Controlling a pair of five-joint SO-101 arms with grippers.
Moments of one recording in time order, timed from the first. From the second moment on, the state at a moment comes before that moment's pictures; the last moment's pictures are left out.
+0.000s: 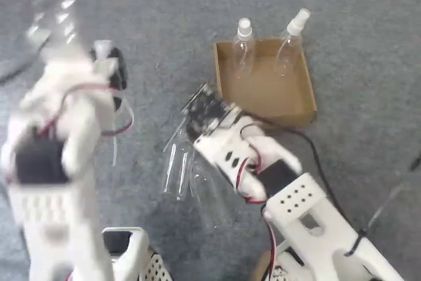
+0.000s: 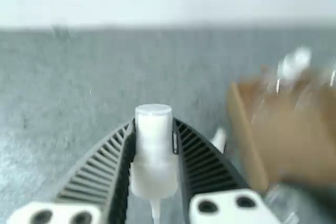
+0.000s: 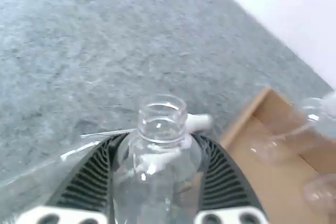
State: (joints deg) left arm -6.8 -40.4 8.0 77.1 6.3; right arm -39.5 -43.4 53.9 30.0 16.6
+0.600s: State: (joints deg) left arm -7.4 -74.0 40.8 51.6 29.1; right arm -49.3 -48.2 64.5 25.0 16.7
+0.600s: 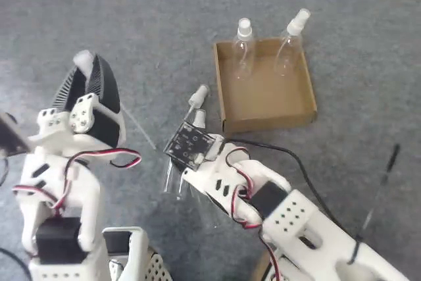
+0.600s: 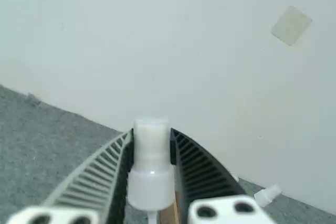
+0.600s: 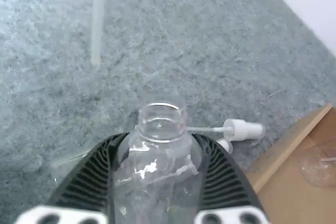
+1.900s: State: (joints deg) left arm 6.9 -72.3 55.3 45.2 30.6; right arm -49.1 -57.6 69.8 25.1 14.8
